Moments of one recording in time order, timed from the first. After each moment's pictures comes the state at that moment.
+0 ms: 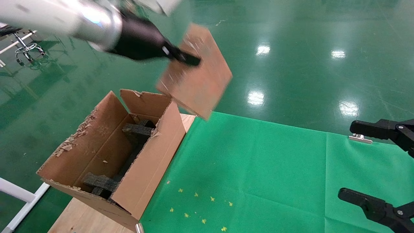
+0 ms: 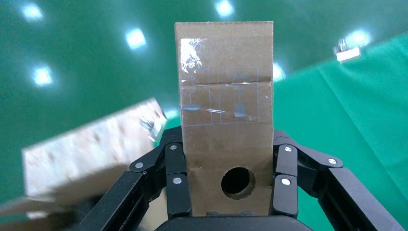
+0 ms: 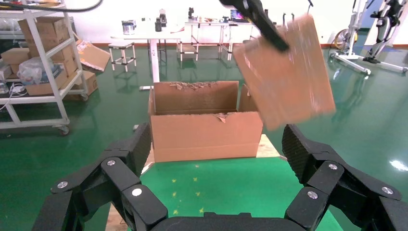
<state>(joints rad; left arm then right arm) -1.97 0.78 0.84 -1.34 1.88 1.44 -1.56 1.07 -0.58 -0.34 1.24 -0.68 -1.44 0.14</state>
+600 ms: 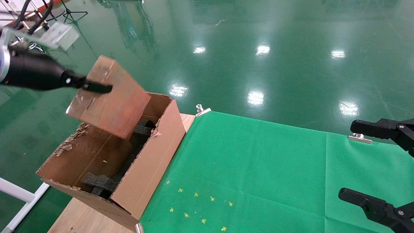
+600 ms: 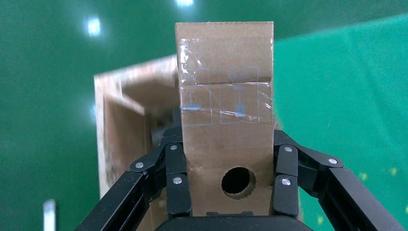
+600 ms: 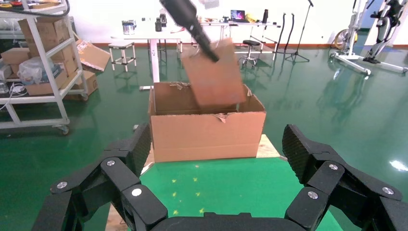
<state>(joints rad) -1.90 0.49 0.82 -1.09 1.84 1.43 -1.20 1.07 -0.58 -0.34 1.24 -0.68 -1.44 0.14</state>
